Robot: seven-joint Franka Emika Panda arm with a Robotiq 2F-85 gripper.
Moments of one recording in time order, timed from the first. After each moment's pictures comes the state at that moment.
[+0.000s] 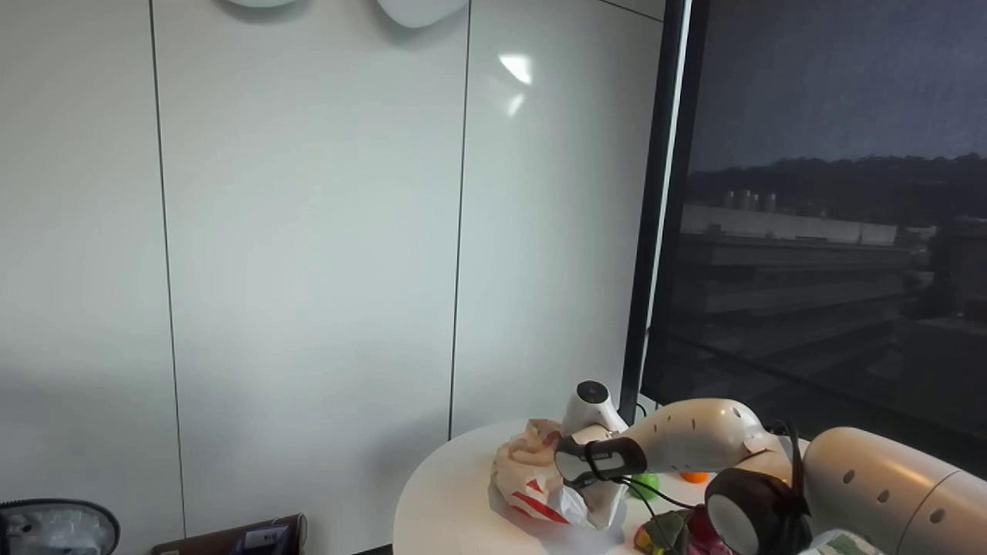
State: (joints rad) arm 0.07 1.46 -0.16 -0.66 -0.15 2.66 -0.01
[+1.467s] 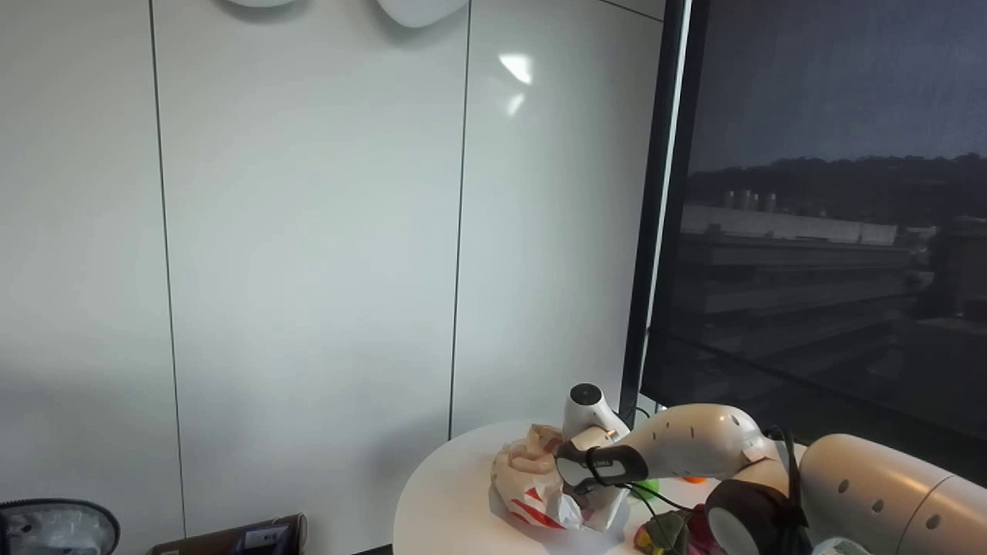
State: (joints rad) arm 0.08 1.49 -0.21 -0.62 -0.19 2.54 0.14
